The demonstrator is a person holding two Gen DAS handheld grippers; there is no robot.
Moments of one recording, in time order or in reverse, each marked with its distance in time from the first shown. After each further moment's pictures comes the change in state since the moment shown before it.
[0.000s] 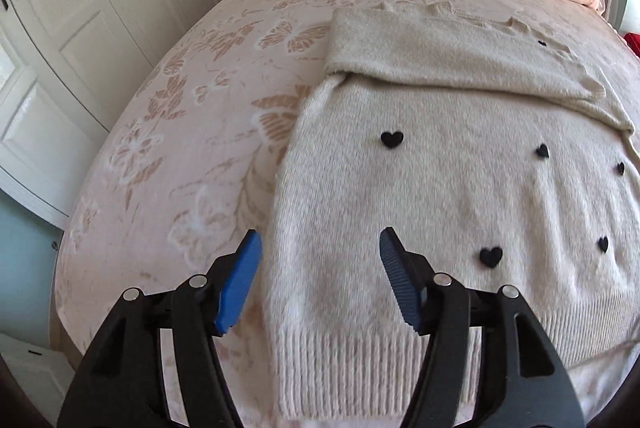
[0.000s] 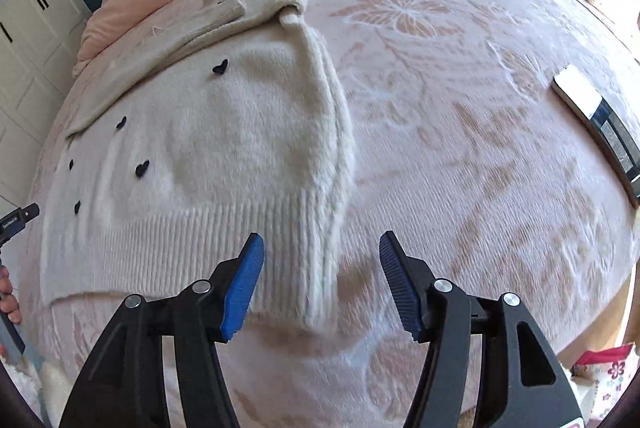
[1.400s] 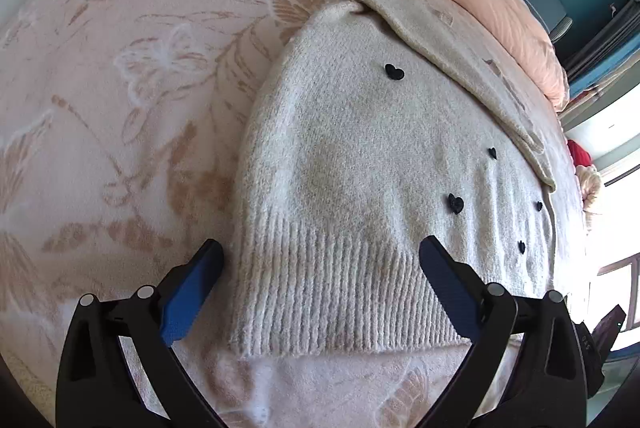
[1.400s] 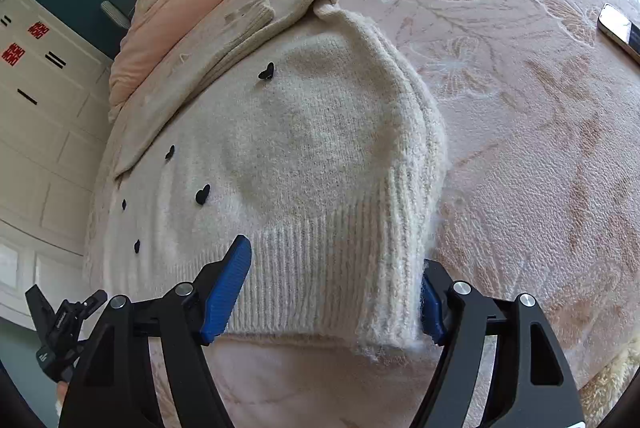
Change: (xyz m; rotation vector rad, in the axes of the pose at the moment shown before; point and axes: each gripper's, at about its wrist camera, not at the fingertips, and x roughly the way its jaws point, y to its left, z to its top) left arm 0.036 0.063 -0.071 -0.395 0.111 -0.477; right arm 0.023 0.026 0.006 0.179 0.000 0.237
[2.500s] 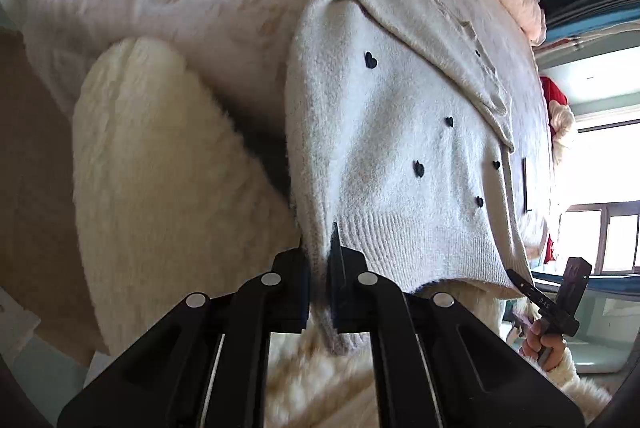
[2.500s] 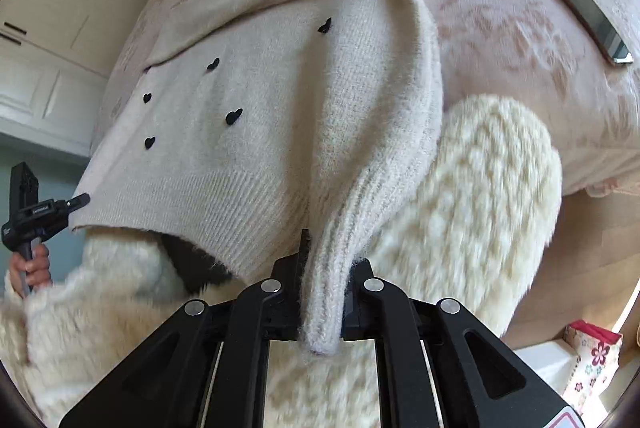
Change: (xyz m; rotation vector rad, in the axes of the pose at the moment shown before) left arm -0.210 0.061 -0.184 -0.024 0.323 -0.051; right arm -0.190 -0.051 -0.165 -0.362 0.428 -0.003
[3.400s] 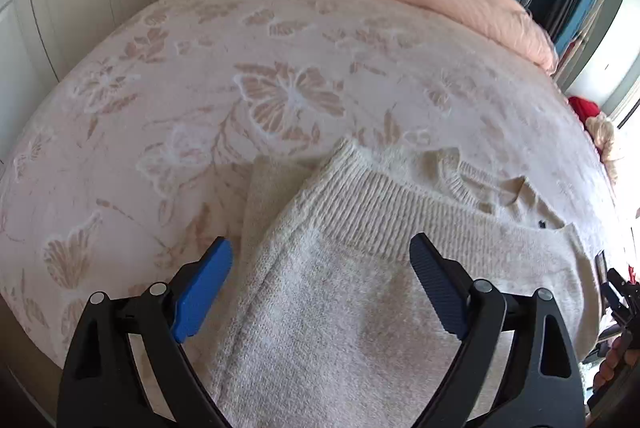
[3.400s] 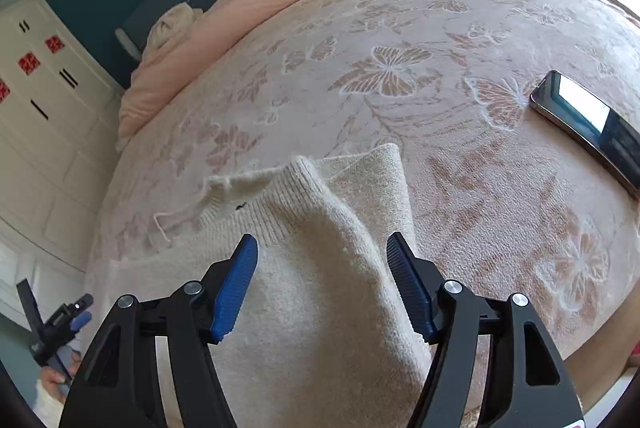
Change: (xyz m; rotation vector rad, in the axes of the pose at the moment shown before) left arm 0.096 -0.092 0.254 0.259 -0.409 0.231; right arm 0.026 -0.065 0.219 0.292 -0.567 -0.085
